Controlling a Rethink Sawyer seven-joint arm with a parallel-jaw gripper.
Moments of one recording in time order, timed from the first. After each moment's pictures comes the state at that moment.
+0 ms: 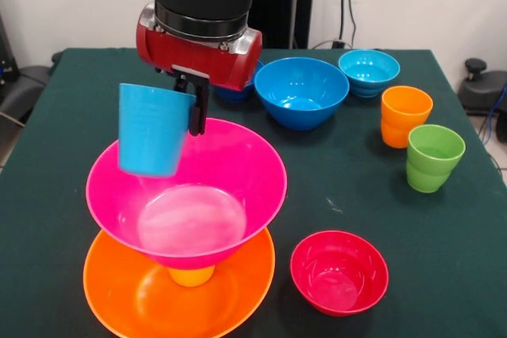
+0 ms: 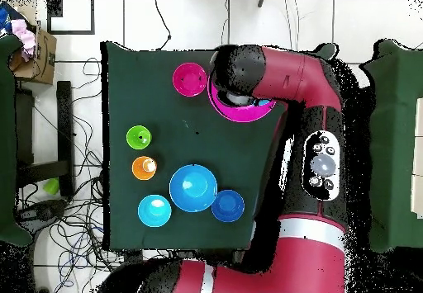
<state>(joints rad) -0.26 -0.52 -0.04 1.09 -0.11 0.93 1.84</state>
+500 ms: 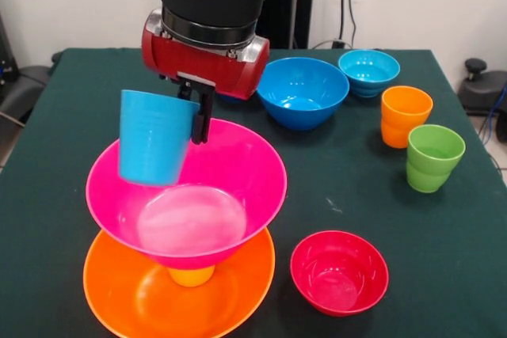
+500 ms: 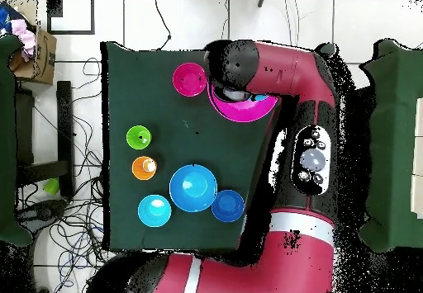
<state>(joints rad) -0.22 -0.48 -0.07 1.04 -0.10 0.93 1.84</state>
